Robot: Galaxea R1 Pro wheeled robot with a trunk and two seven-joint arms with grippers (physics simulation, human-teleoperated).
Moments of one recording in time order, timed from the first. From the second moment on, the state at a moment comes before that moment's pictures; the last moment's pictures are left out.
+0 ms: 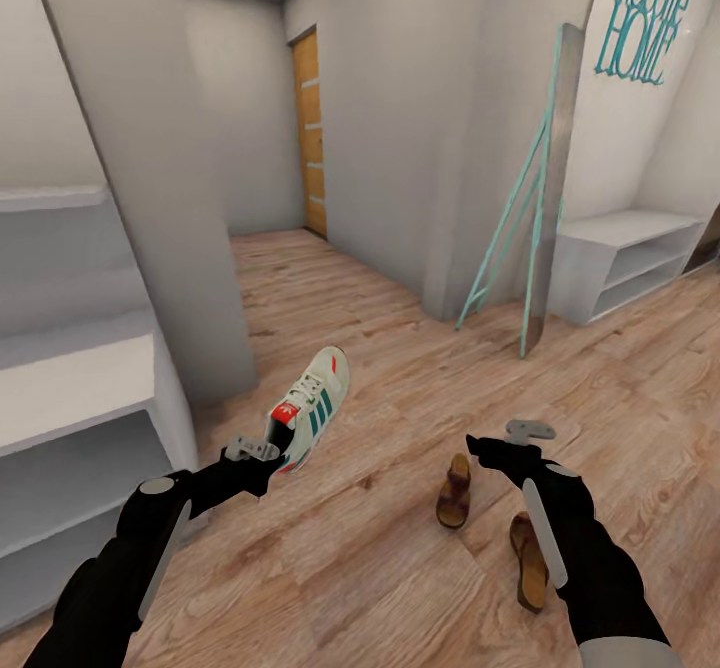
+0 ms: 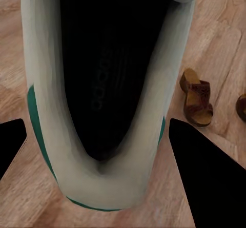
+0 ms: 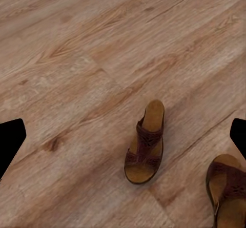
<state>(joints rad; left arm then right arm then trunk) -0.38 0.08 -0.01 -1.40 -0.09 0.56 -0.58 -0.45 0.00 -0.11 -1.32 -0.08 0.63 -0.01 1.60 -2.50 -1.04</state>
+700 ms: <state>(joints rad) -0.38 0.08 -0.01 -1.40 -0.09 0.56 -0.58 -0.45 0.00 -0.11 -1.32 -0.08 0.63 -0.01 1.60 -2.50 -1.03</state>
